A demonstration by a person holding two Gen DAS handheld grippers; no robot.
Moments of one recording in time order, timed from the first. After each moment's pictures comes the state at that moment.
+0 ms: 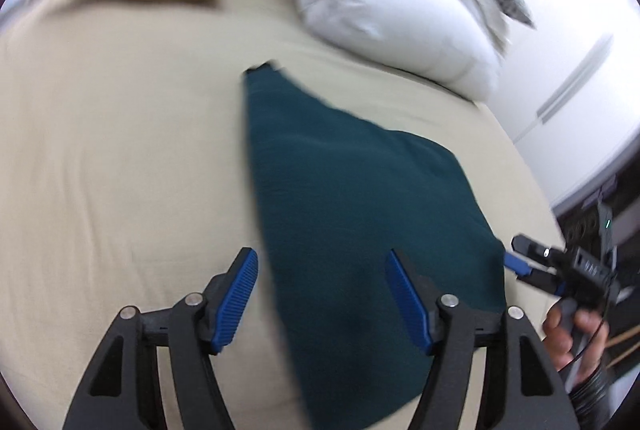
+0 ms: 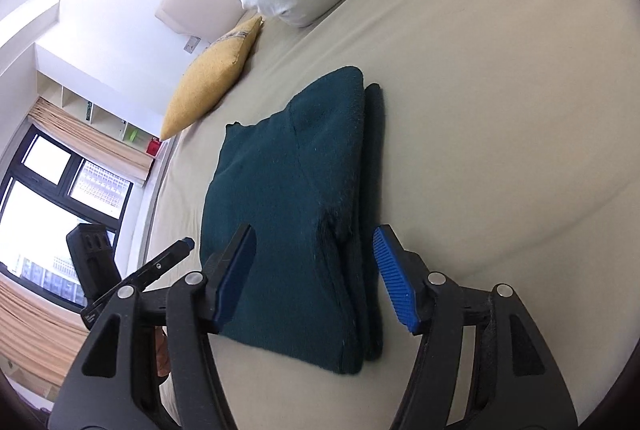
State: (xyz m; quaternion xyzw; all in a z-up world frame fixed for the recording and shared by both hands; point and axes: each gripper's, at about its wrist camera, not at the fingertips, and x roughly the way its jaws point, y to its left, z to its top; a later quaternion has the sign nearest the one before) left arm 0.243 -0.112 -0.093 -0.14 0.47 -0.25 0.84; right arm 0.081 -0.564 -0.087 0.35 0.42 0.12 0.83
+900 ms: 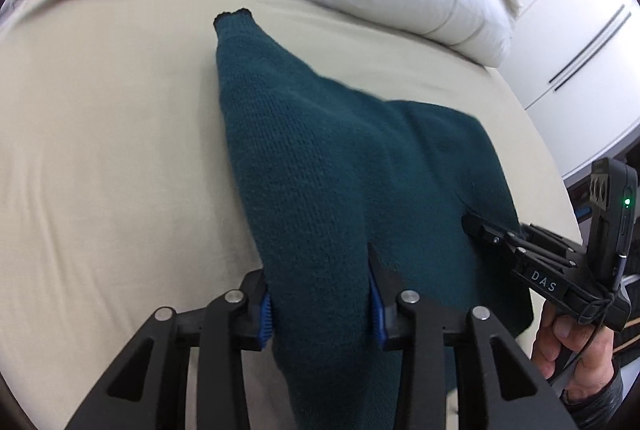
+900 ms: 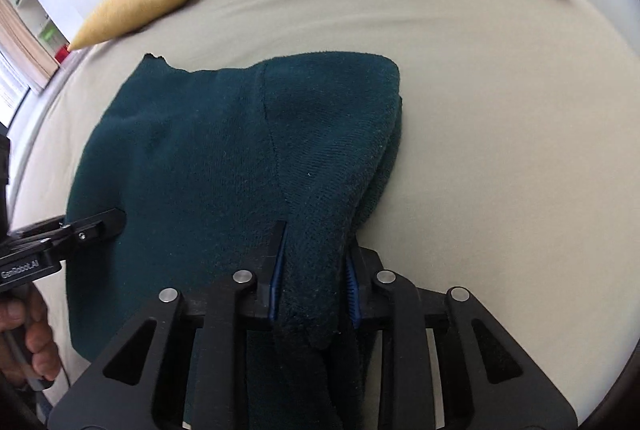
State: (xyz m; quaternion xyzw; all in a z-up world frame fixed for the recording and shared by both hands) left arm 0.251 -0.148 -0.088 -0.07 0.51 -0.25 0.82; right arm 0.156 -0.462 -0.088 0.07 0.49 0.00 0.87
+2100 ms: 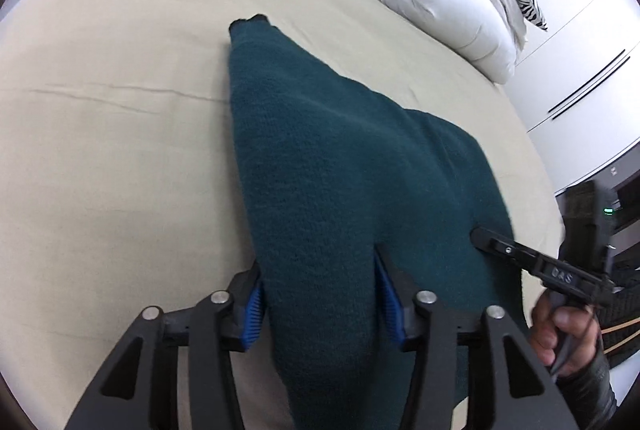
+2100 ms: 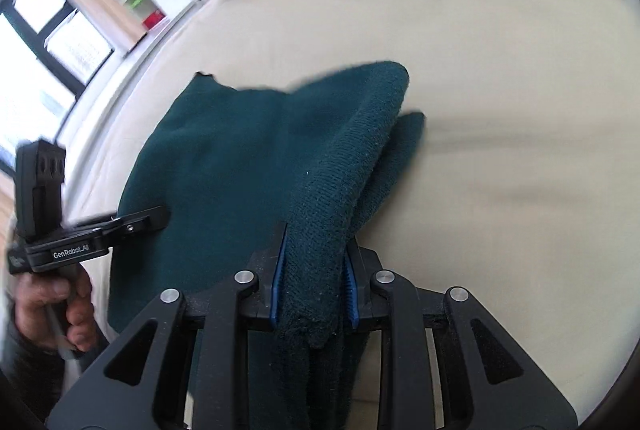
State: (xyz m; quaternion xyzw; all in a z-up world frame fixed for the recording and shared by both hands) left arm 0.080 0.063 -0.125 -0.15 0.51 -0.22 0.82; right arm 0.024 -0.261 -0.115 0.17 0.50 0.16 0.83
